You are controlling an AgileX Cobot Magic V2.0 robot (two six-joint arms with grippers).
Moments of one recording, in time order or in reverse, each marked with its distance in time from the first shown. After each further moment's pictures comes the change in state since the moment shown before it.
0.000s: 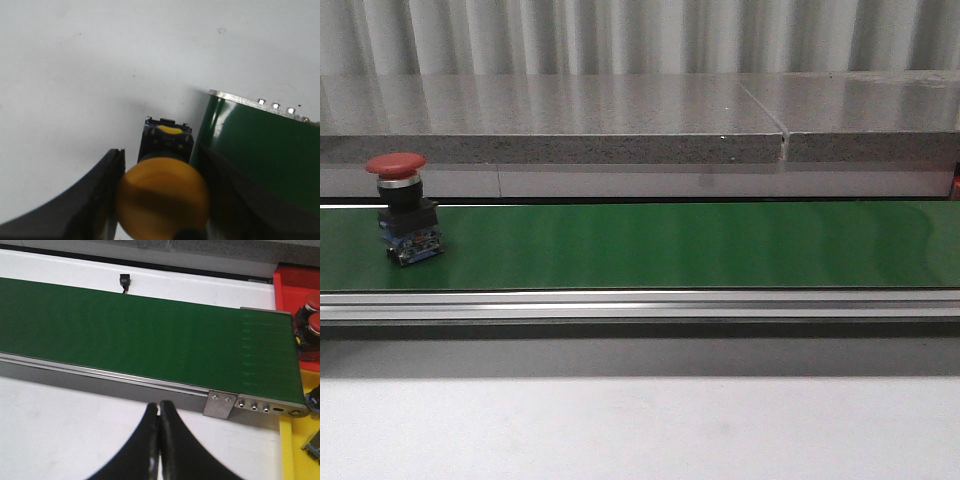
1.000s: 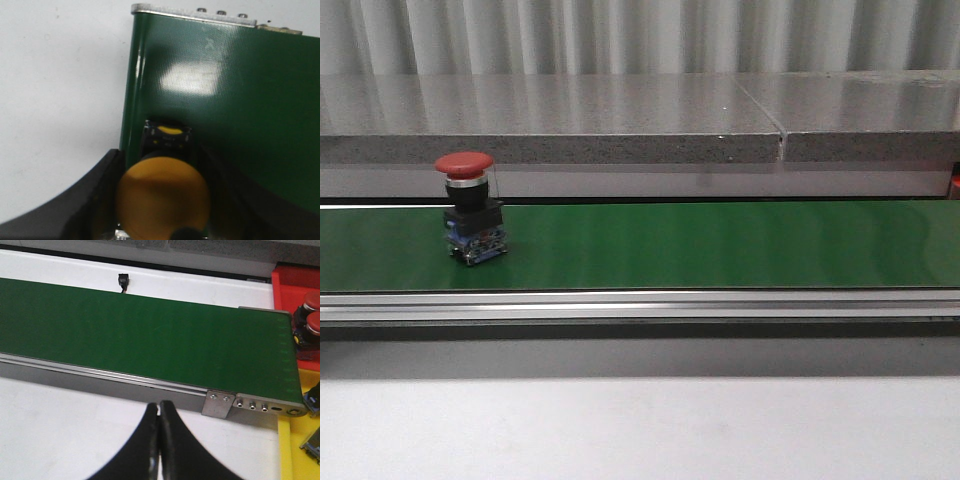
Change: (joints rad) left arm -0.150 -0.067 0.208 0.052 -0.051 0.003; right arm 0.000 0.000 0.000 0.000 0.000 0.000
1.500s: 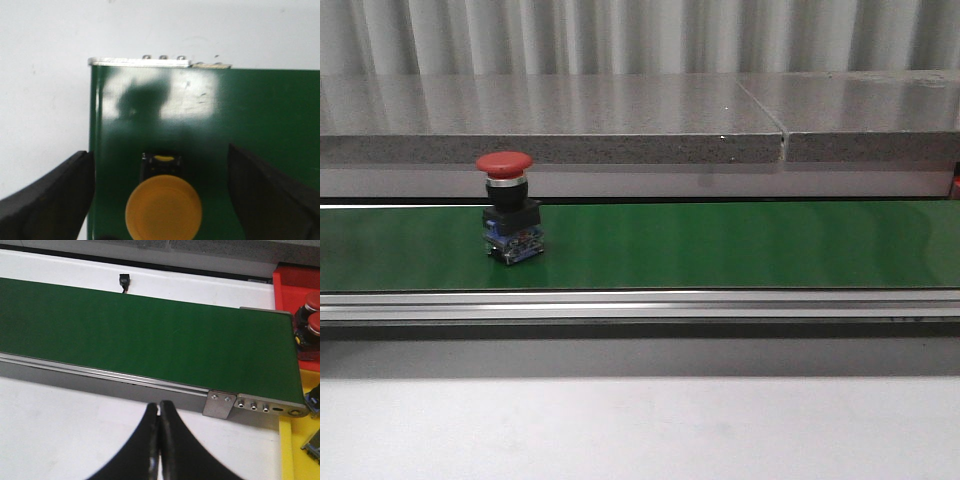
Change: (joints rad) left arm -0.091 -0.066 0.002 -0.036 -0.092 0.055; right arm 0.000 0.000 0.000 0.000 0.000 0.000
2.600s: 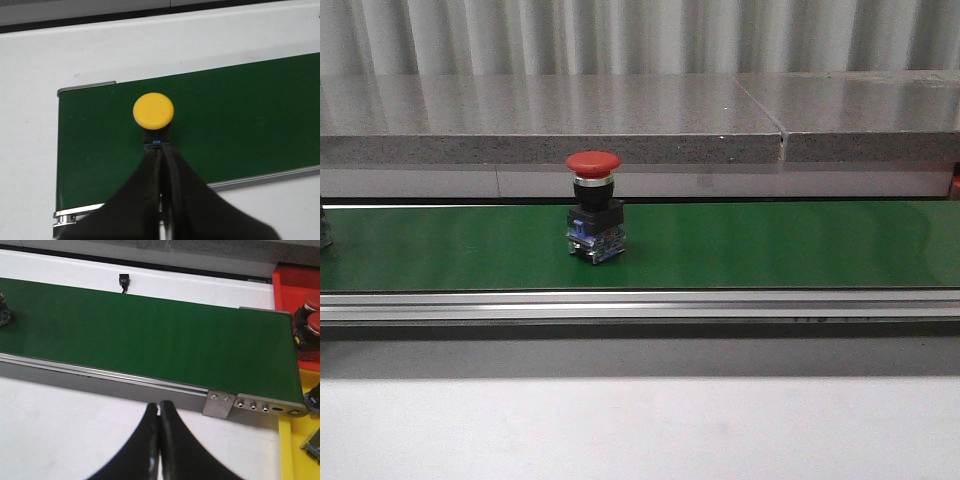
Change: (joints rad) left arm -0.152 -0.731 0.549 -0.030 -0.309 0.046; right arm 0.000 0.000 0.000 0.000 0.000 0.000
